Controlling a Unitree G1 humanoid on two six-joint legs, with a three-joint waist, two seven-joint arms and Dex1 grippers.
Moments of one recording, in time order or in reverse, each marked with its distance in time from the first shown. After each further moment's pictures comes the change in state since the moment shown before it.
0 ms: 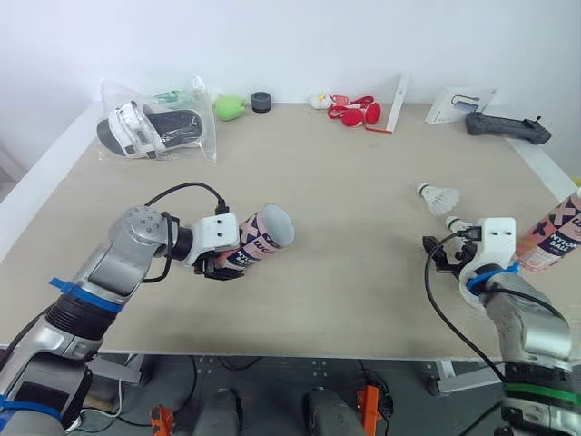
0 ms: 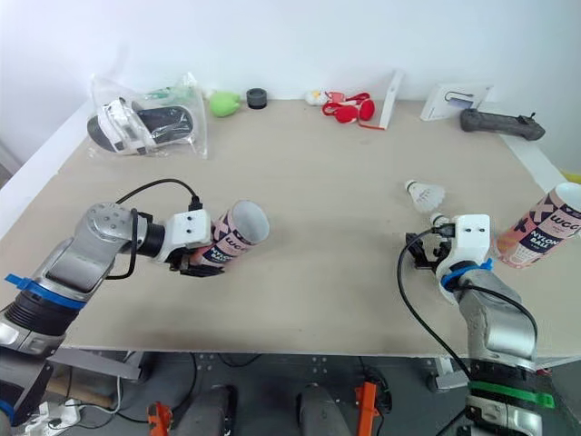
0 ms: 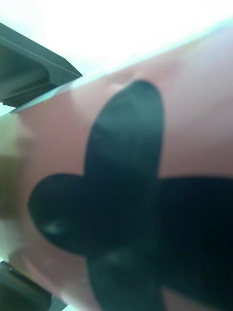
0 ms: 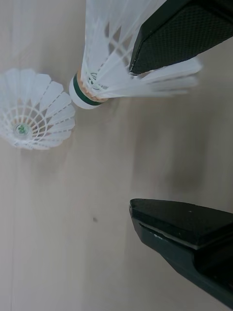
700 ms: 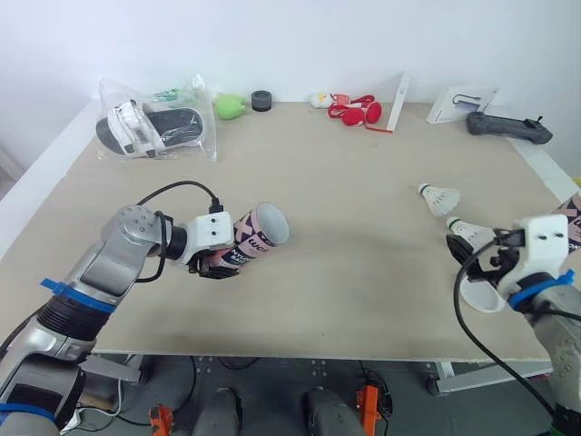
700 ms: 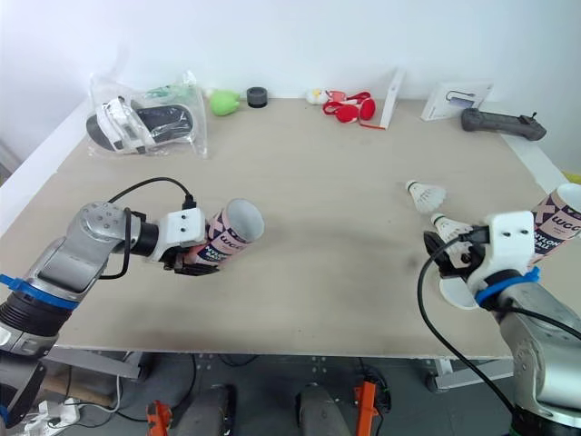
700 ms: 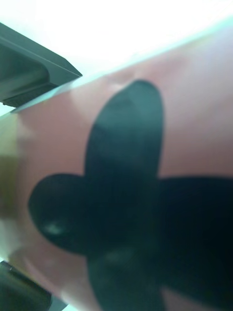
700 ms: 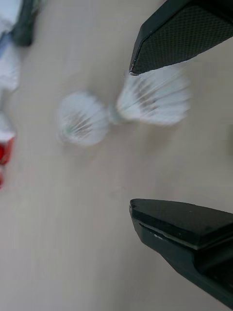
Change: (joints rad) left arm 0.007 0.017 0.008 0.007 -0.012 -0.004 0.008; right arm 0.279 -0.091 -0.185 -0.540 0.108 0.245 0.041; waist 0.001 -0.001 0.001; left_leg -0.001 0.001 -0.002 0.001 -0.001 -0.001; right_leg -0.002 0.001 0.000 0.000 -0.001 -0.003
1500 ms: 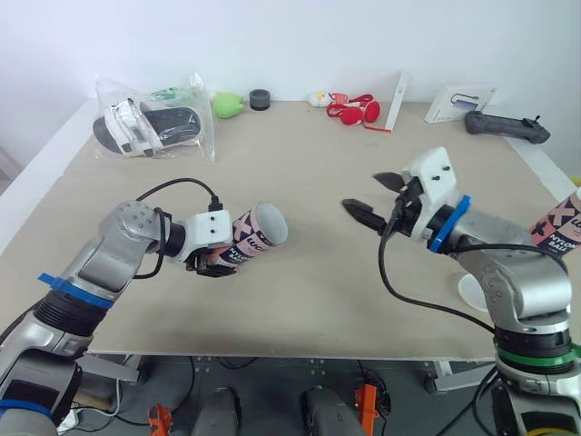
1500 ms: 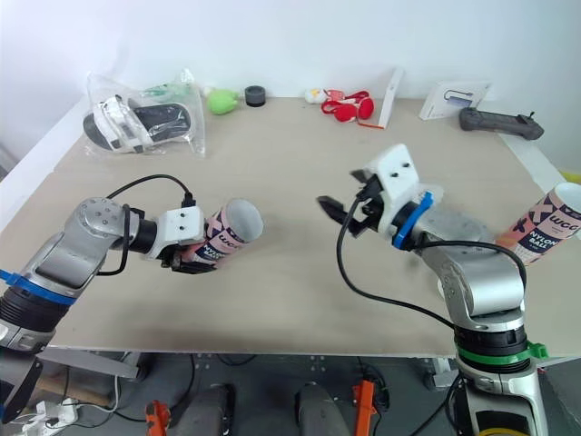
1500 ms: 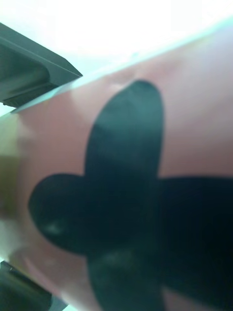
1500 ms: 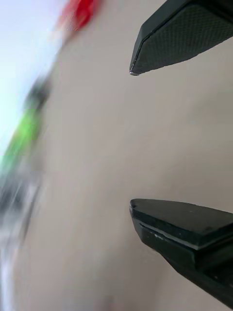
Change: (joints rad) left arm -0.026 0.034 -0.018 0.010 -0.002 -0.010 -0.010; right arm -0.447 0.041 0.407 0.150 -0.064 0.006 0.082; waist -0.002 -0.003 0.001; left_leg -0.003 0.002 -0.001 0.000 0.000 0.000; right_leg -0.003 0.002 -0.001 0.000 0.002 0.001
